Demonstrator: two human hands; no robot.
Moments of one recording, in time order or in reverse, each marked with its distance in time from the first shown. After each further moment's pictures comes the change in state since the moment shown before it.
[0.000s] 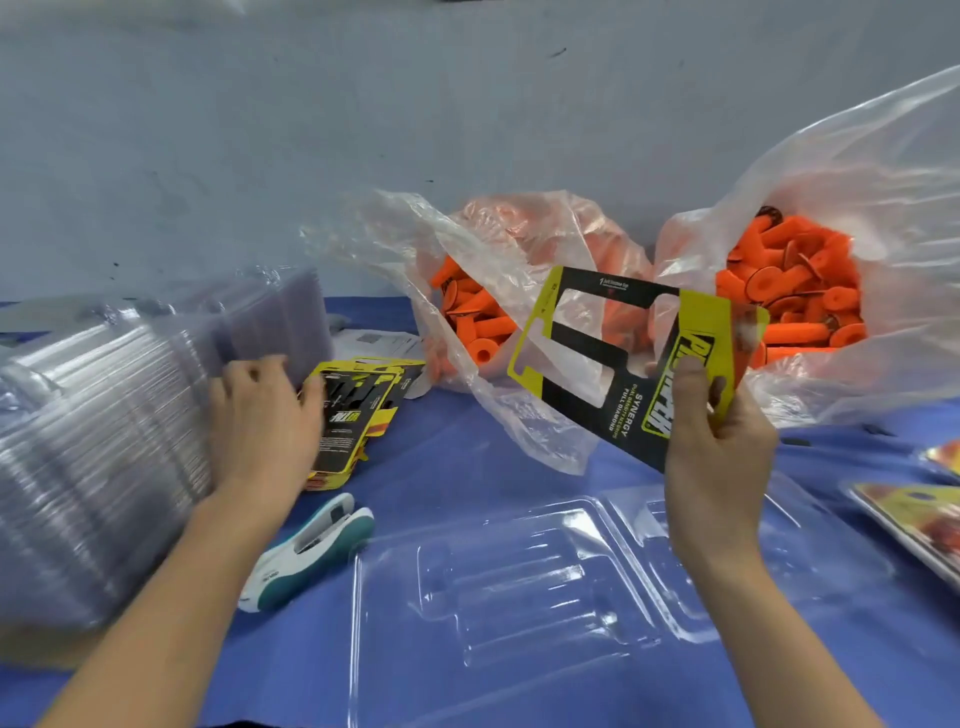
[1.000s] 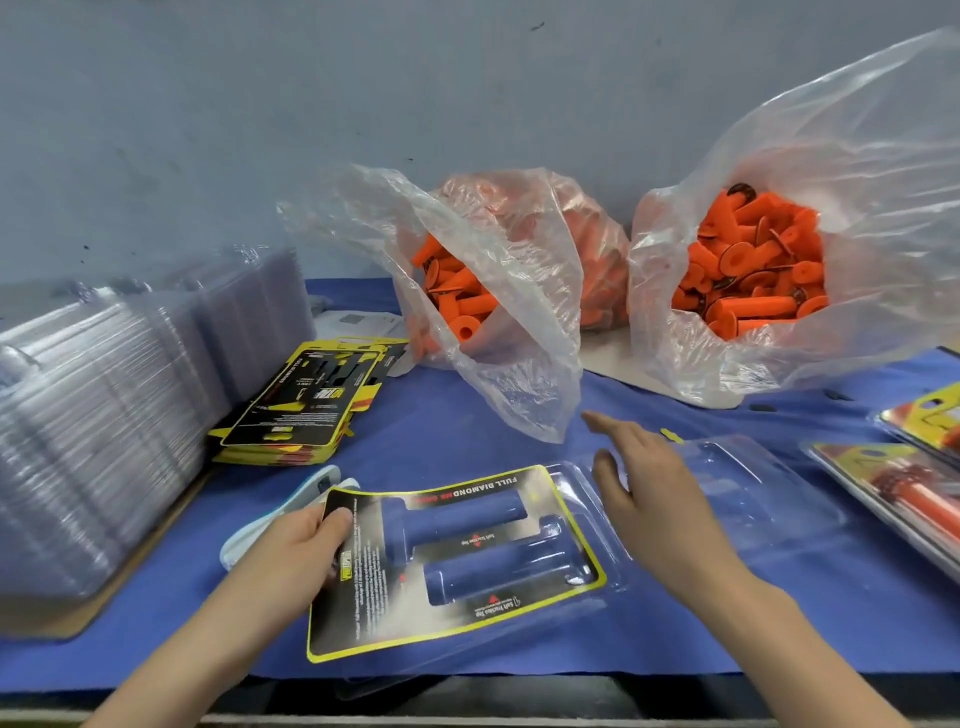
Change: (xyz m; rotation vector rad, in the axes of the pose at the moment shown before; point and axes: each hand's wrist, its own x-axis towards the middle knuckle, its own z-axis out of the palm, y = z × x) left_hand -0.118 -0.021 0.000 -0.637 -0.664 -0.275; right_hand -0.031 0.041 -0.043 -0.751 -0.629 -0.180
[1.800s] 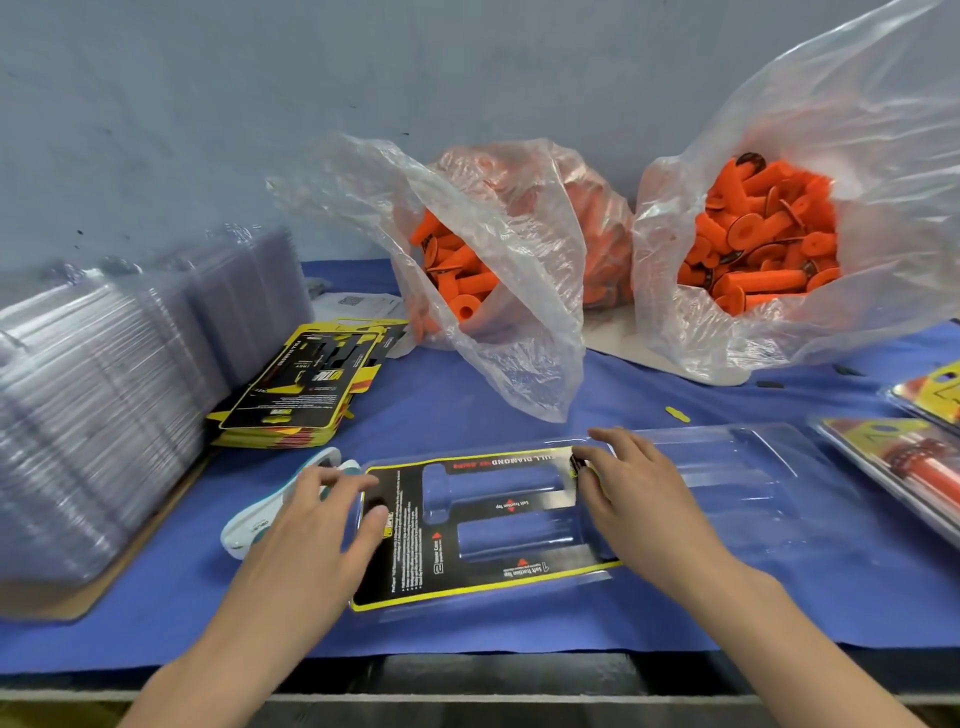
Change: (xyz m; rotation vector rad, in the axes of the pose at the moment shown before) left_hand -0.014 -0.006 0.009 0.595 0.138 0.375; right_hand -0.009 0.015 0.023 -0.334 -0.230 0.038
